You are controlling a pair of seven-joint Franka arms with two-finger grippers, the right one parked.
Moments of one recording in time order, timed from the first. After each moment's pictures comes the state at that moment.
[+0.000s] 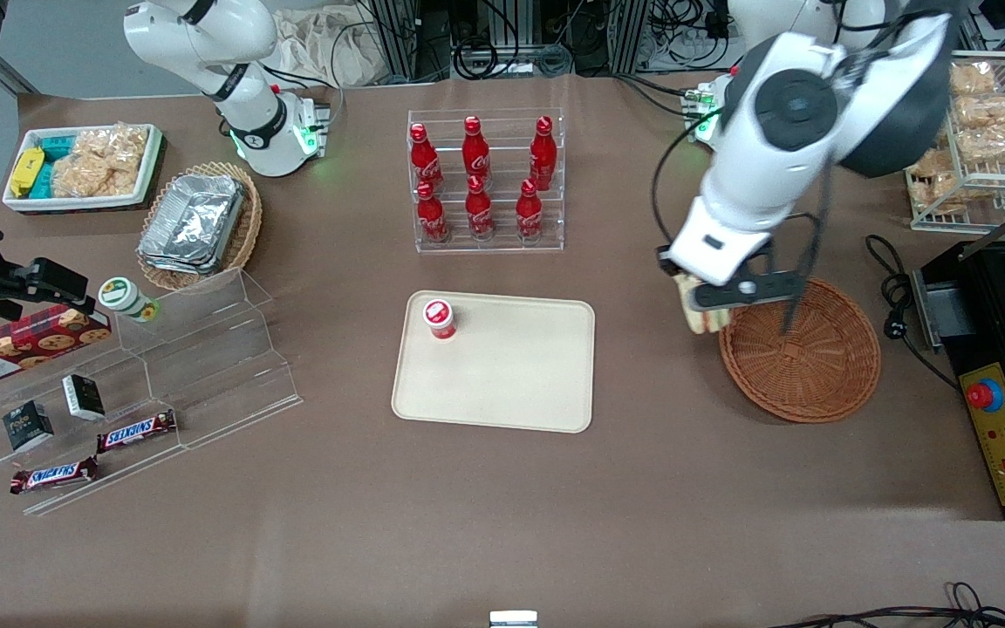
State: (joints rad) arm -0.59 0.15 0.06 -1.73 0.03 1.82 -0.65
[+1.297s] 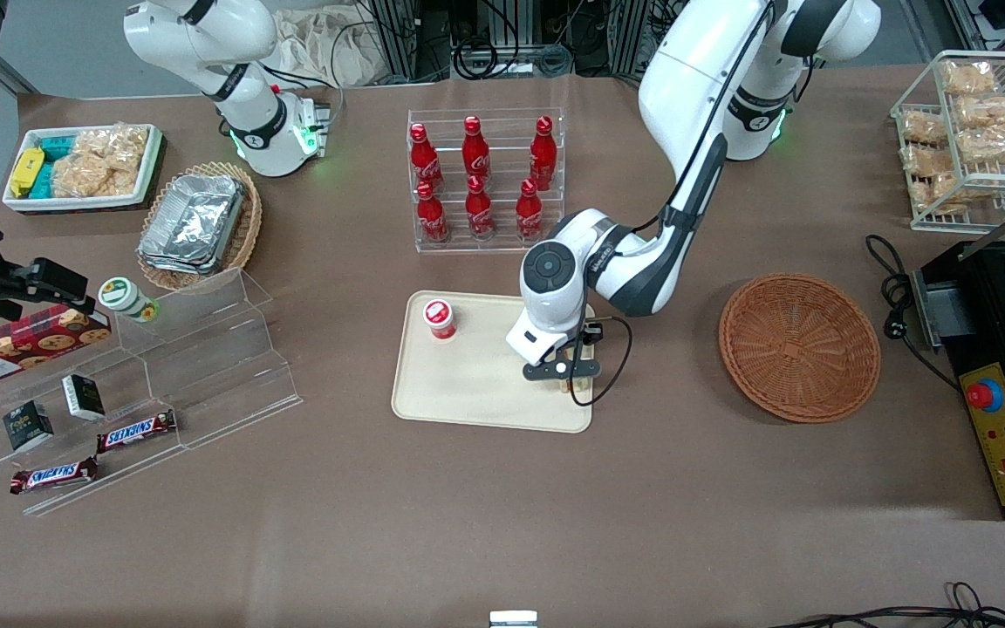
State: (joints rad) arm -0.75 0.69 0.06 -1.62 0.08 2.25 -0.77
